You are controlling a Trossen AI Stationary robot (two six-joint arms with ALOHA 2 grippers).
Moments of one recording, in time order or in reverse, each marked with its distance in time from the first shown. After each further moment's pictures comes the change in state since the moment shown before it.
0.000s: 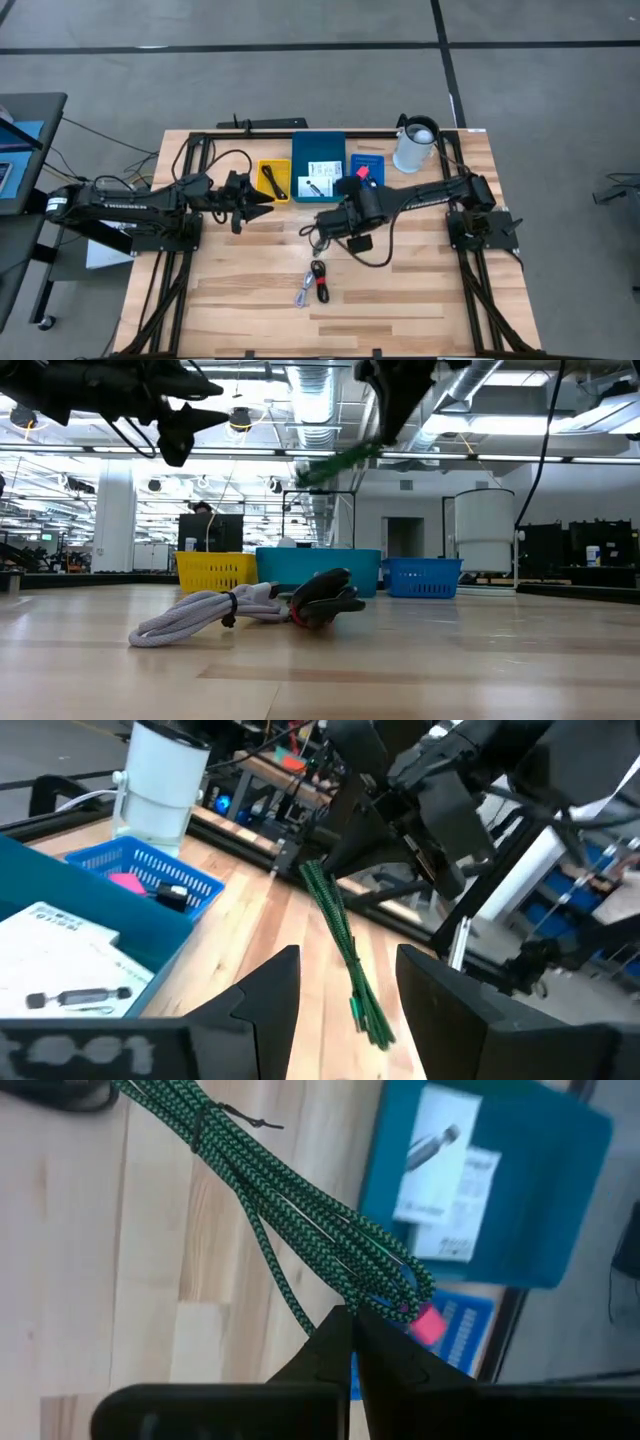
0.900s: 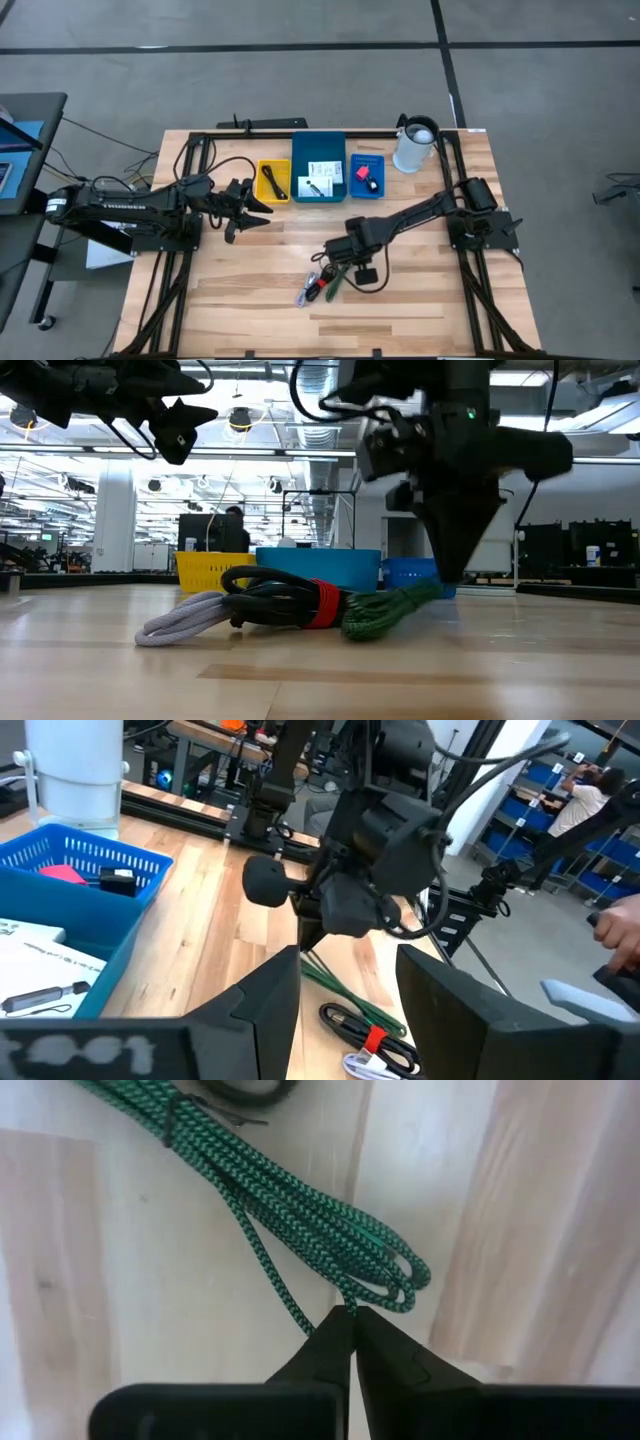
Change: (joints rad) left arm 0.000 -0.019 0.000 -0.079 0.174 0.151; right arm 0.059 0.002 -0.564 0.521 -0.397 0.150
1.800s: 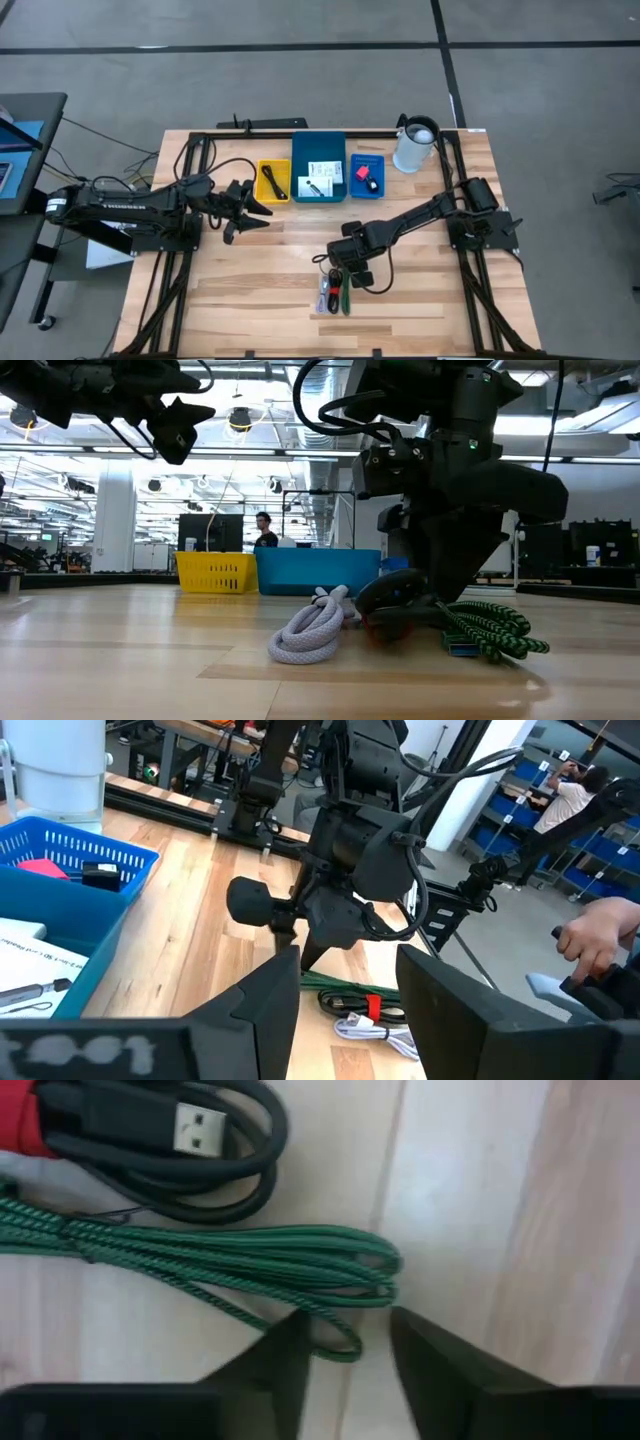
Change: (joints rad) left arm 0.000 0.000 0.000 -0.003 0.029 -0.009; right arm 0.000 -0.003 -0.137 0.275 0.012 -0.018
